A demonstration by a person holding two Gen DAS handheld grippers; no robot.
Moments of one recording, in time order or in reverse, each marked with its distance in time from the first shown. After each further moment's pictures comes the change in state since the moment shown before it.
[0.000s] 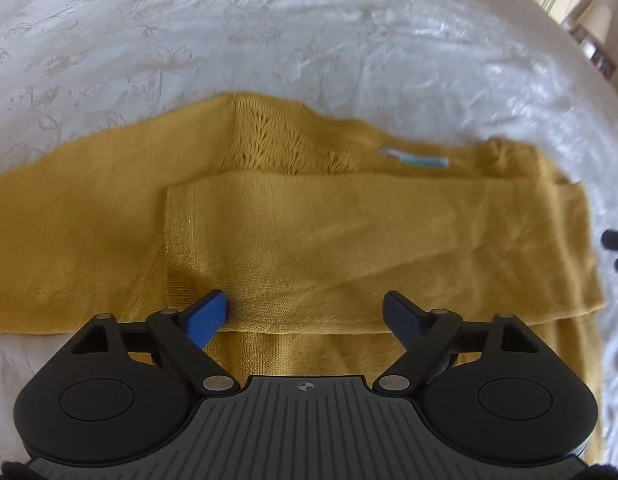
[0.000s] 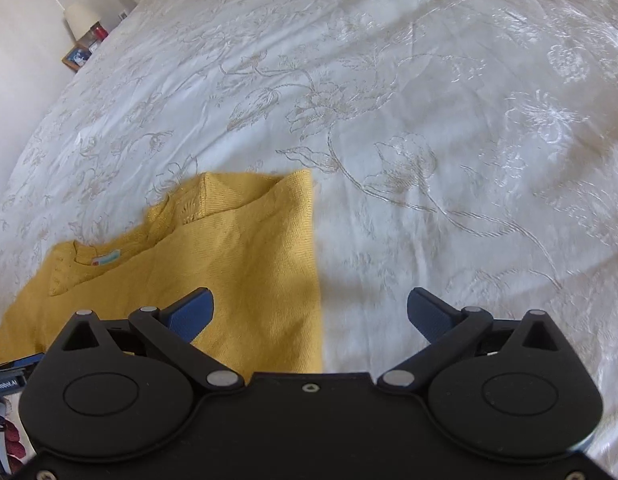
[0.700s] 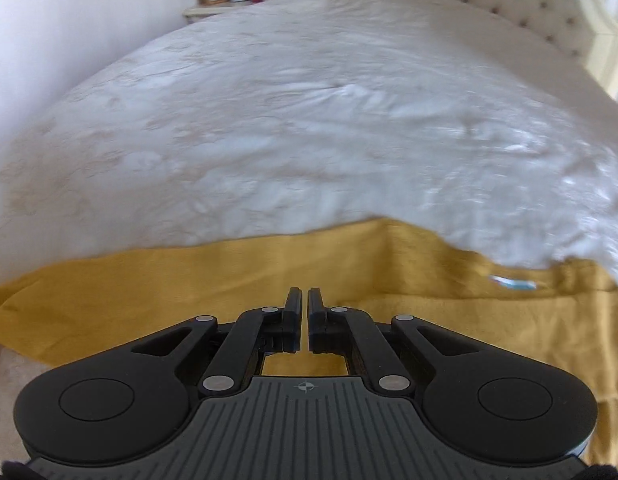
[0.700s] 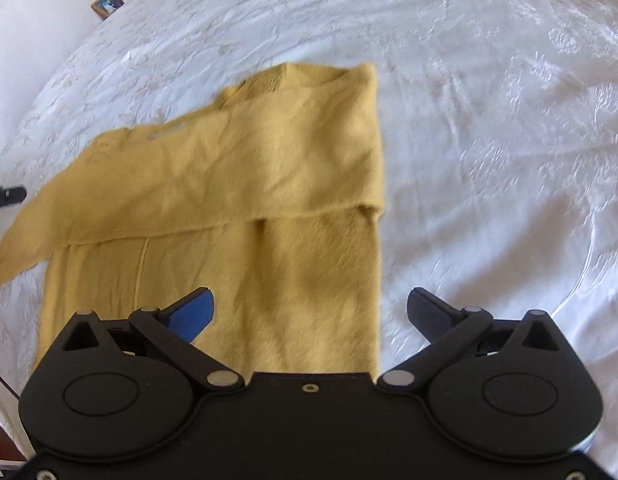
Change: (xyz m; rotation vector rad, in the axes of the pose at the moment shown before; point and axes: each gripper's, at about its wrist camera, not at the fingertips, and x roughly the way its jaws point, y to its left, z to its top) left arm -0.065 0.074 0.036 -0.155 -0.219 0.196; right arm -0.059 0.034 -0.084 -0.105 0.030 -0.029
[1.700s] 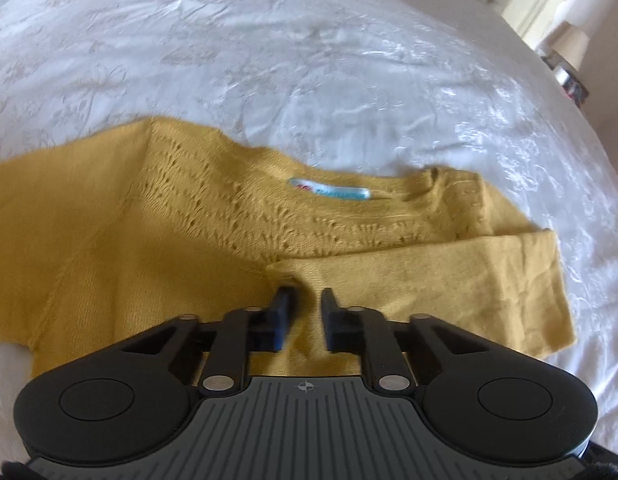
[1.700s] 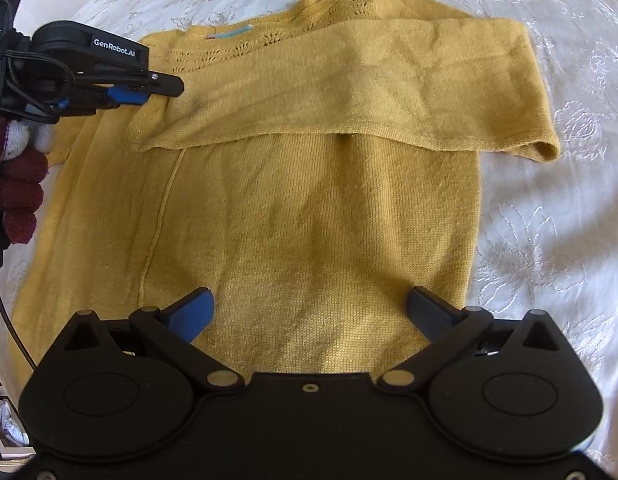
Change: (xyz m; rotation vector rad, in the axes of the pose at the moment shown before) left arm 0.031 -0.121 -0.047 0.109 0.156 -0.330; right arm 0.030 0.053 -0.053 -0.168 0.139 0.063
